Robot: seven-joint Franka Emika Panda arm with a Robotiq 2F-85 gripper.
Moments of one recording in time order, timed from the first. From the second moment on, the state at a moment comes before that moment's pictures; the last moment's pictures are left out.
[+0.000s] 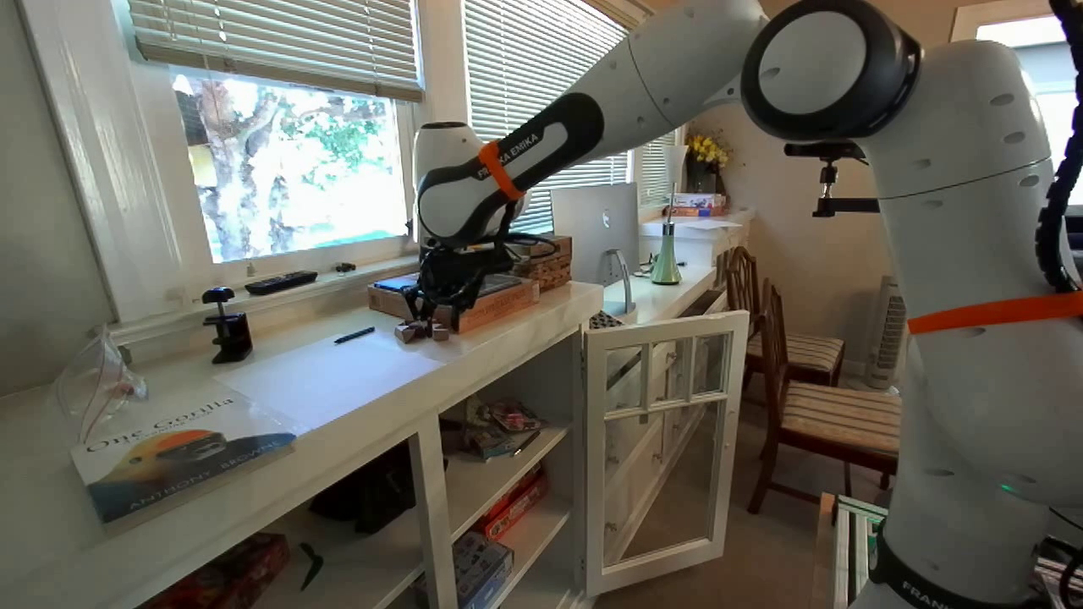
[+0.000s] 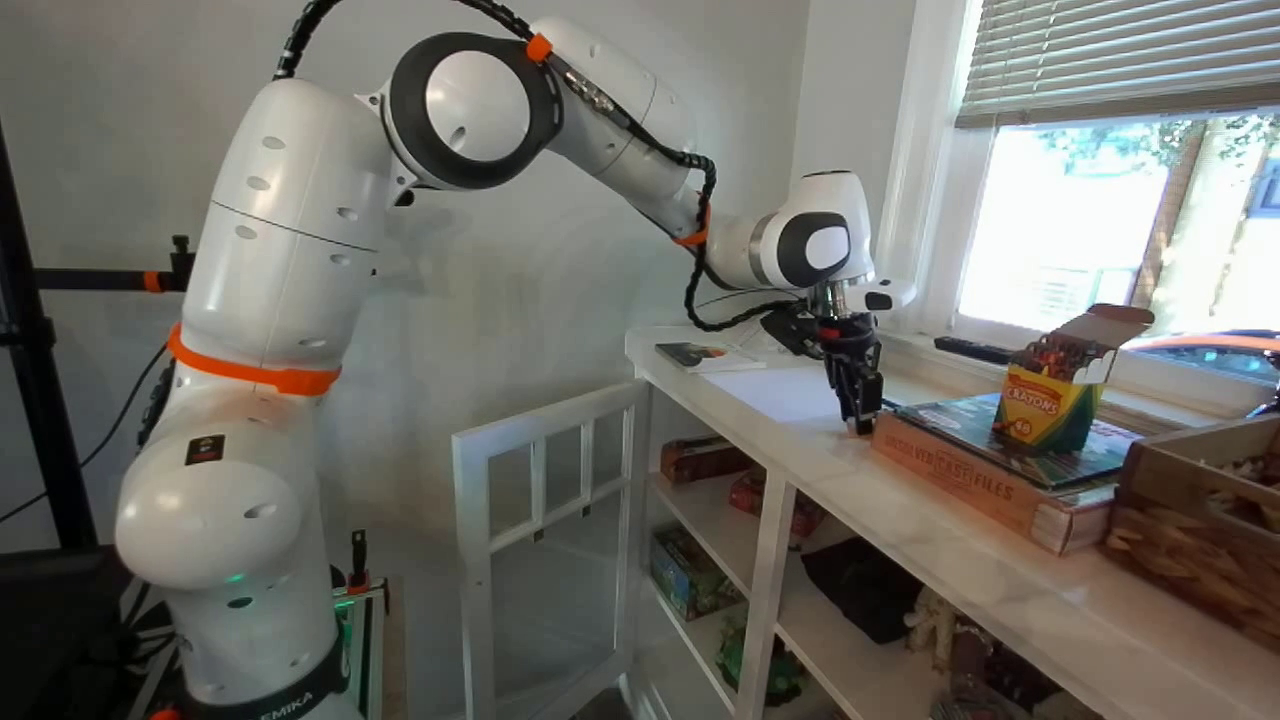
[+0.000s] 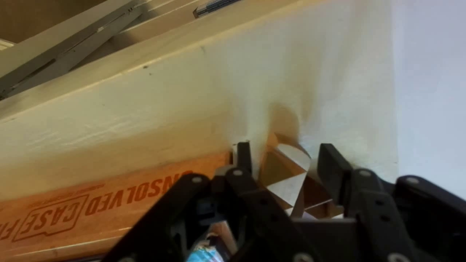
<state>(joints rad) 0.11 0.32 -0.06 -1.71 -0.16 2.29 0.50</state>
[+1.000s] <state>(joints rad) 0.11 0.30 -0.06 -1.67 -0.16 2.30 0.50</state>
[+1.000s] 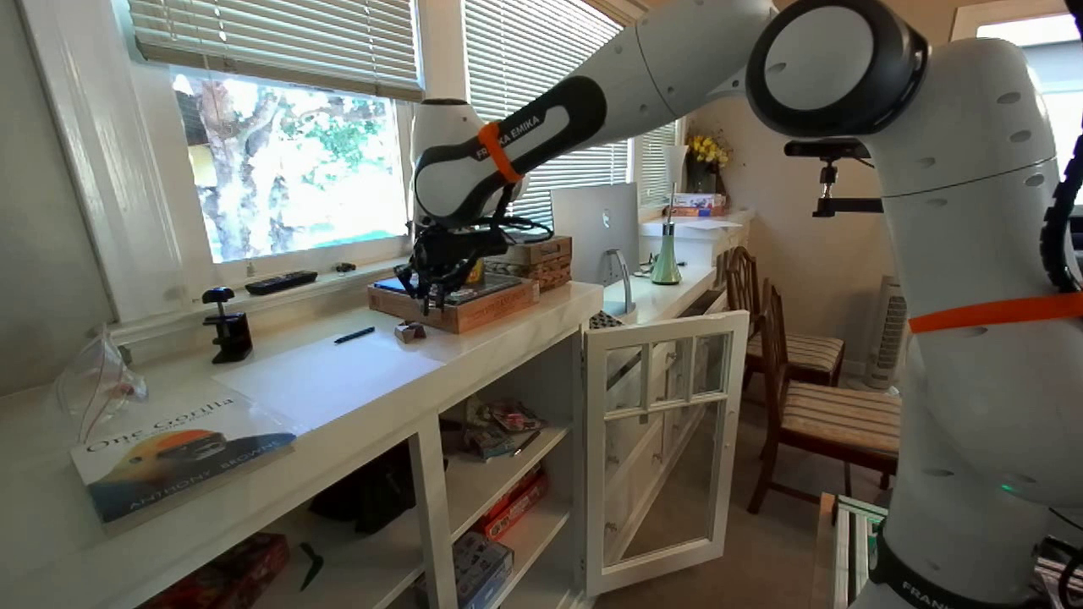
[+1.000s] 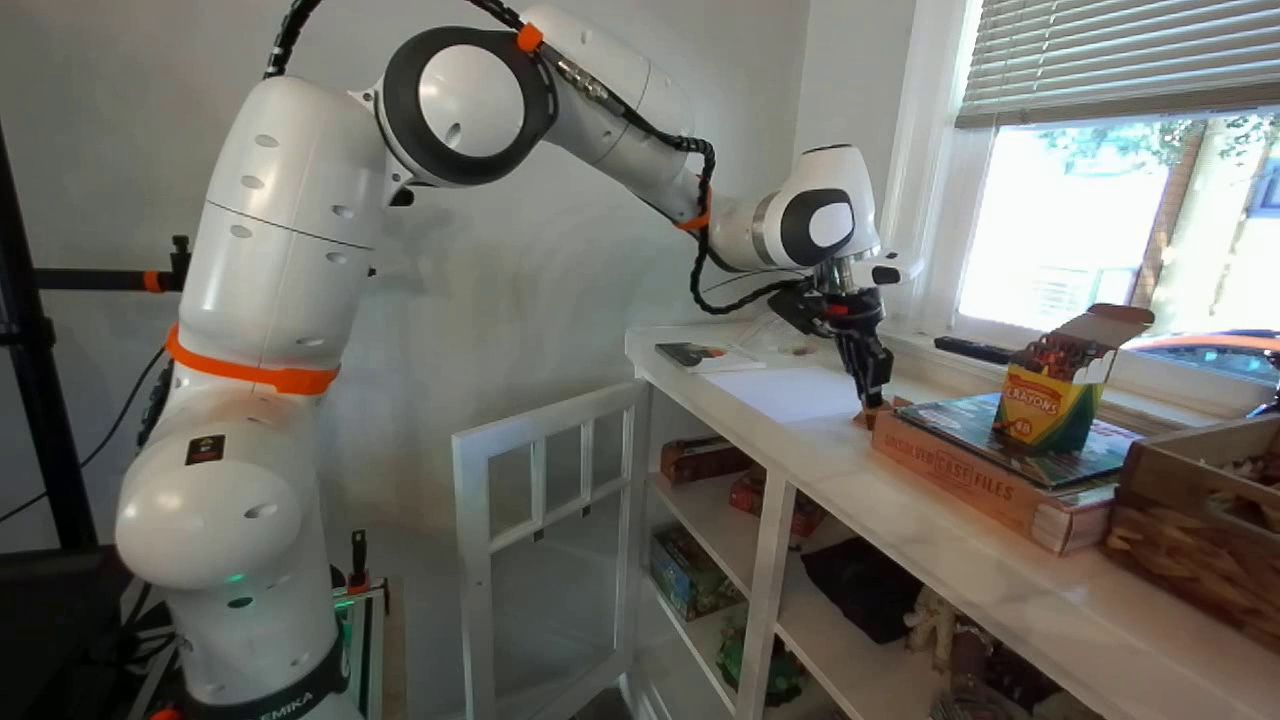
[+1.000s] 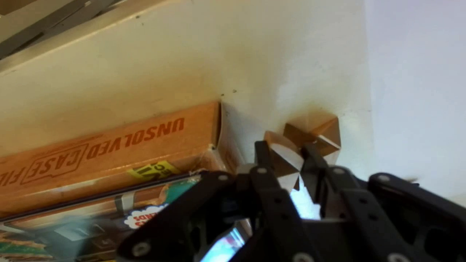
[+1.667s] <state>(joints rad) 0.12 0.31 -0.04 -1.63 -0.16 2.30 0.50</state>
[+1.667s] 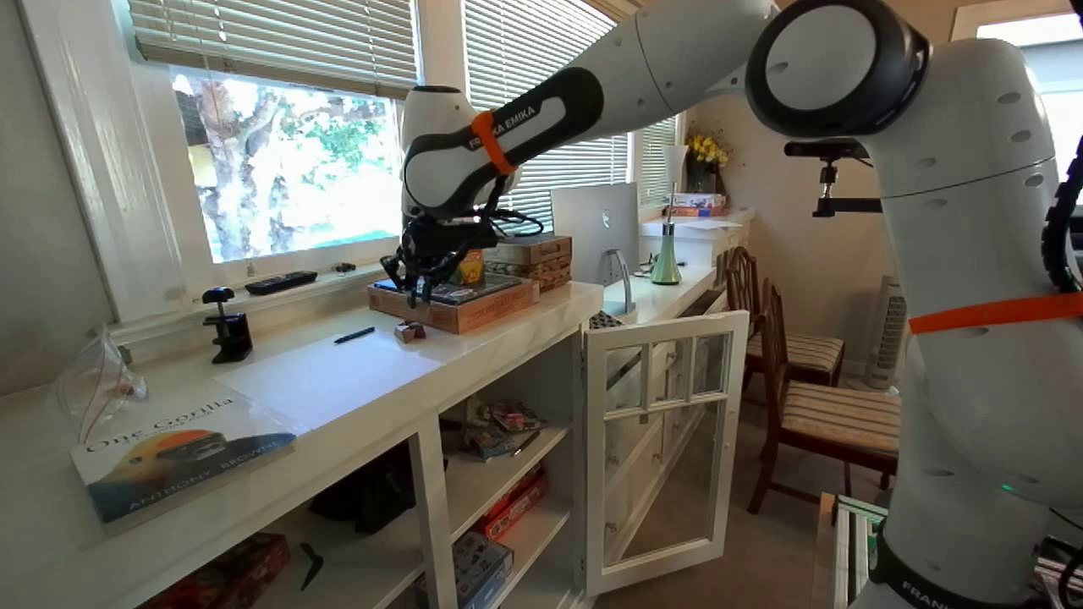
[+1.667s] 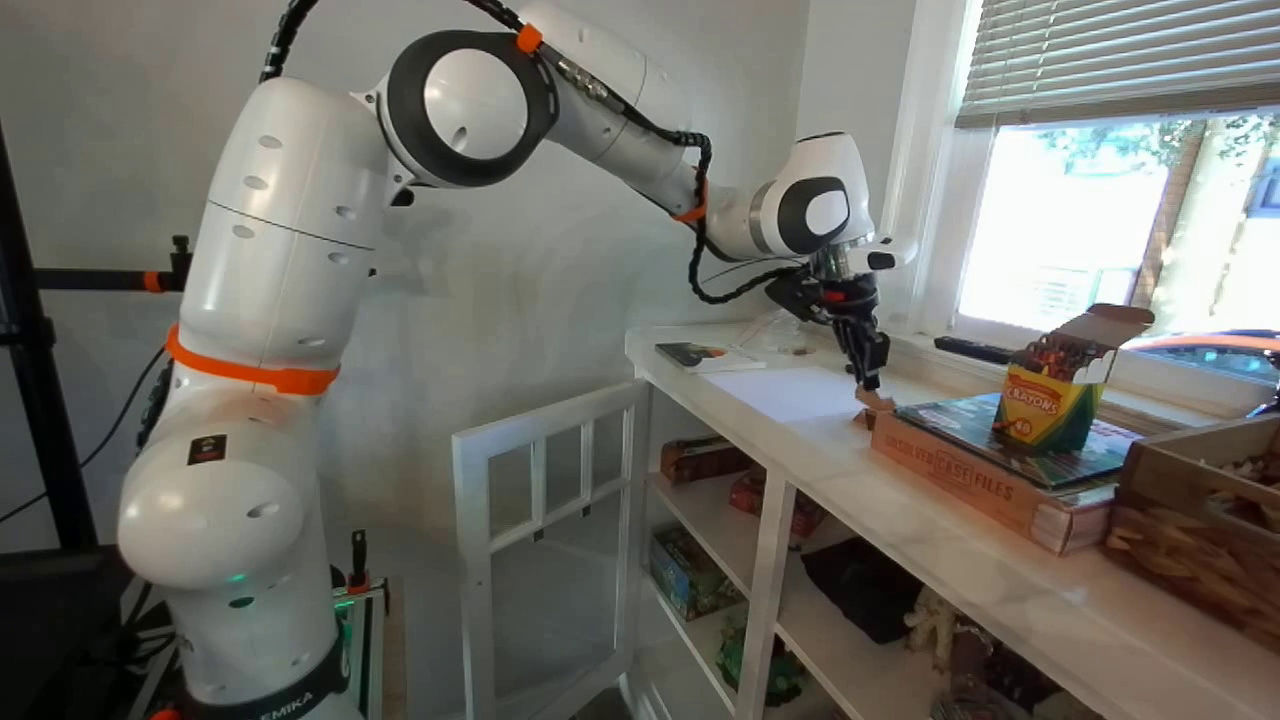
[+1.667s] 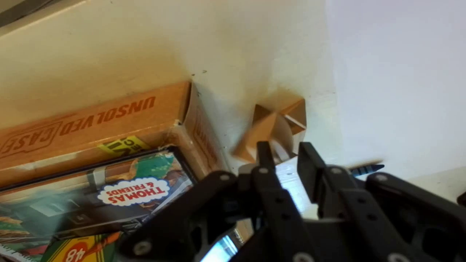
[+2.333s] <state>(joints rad) 0.13 0.32 -0.04 -1.63 -0.16 2.31 0.50</state>
